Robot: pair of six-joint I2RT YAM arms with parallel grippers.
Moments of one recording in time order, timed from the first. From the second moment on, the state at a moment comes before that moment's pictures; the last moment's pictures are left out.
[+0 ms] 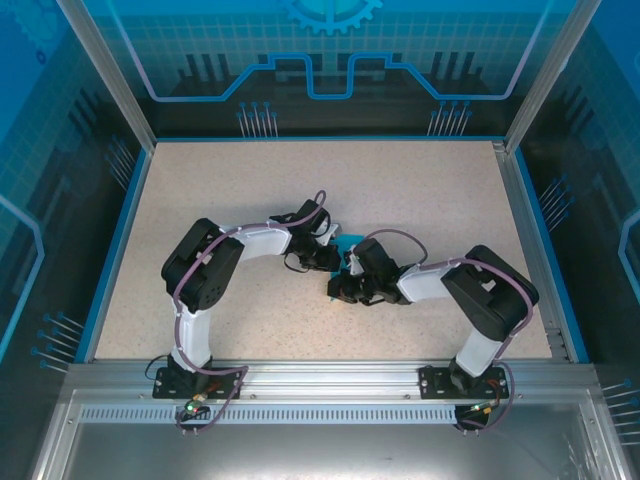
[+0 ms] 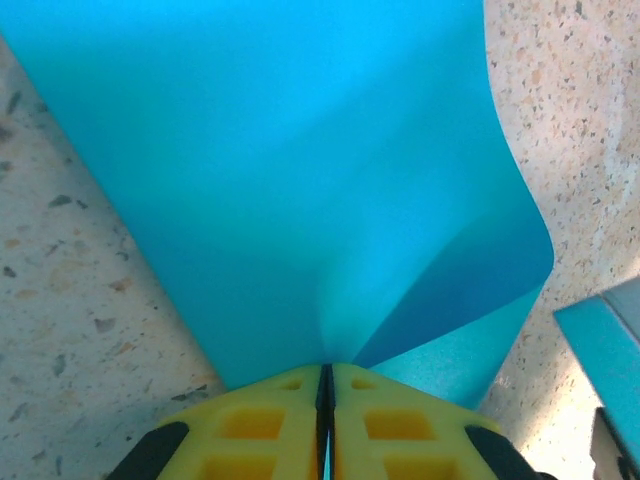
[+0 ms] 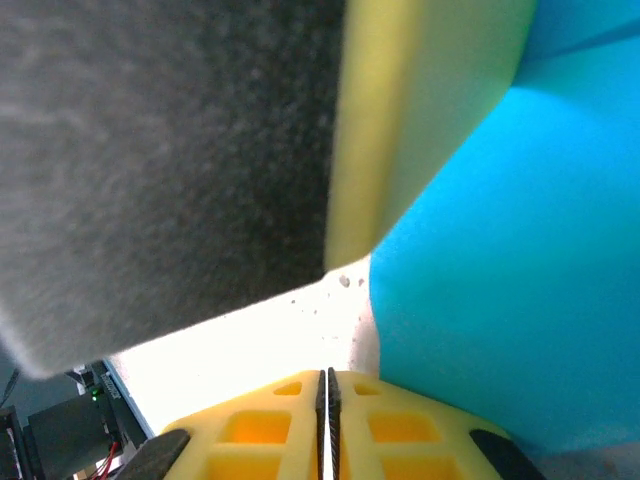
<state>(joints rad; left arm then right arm) -0.58 1.99 1.19 -0.36 0.45 -0.40 0.70 1.70 0.63 0.23 -0.48 0.94</state>
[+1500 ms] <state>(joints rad) -0.58 2.00 1.21 -0.38 0.46 -0.40 0.49 1.66 0.70 0.10 -0.55 0.79</state>
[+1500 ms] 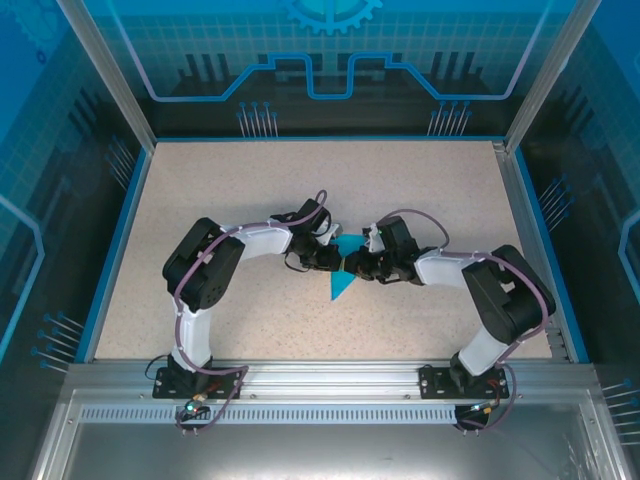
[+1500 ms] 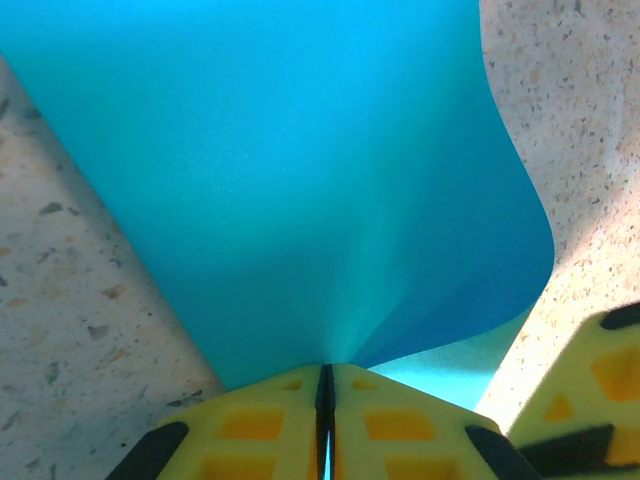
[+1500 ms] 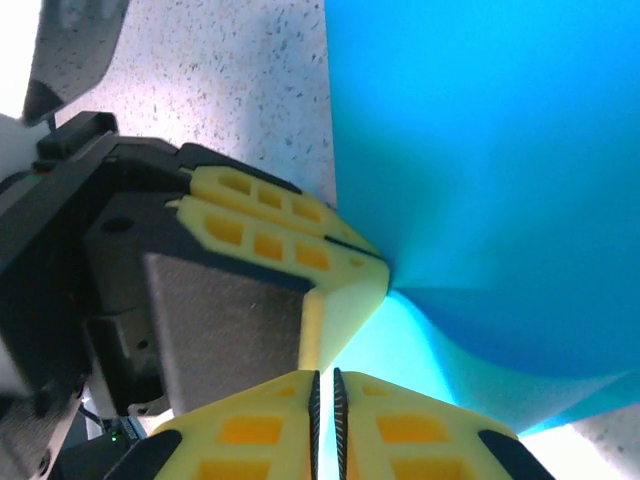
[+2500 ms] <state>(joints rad) -0.58 2.00 1.21 -0.38 0.46 -0.39 0.38 1.76 0.73 0.11 -0.63 0.73</state>
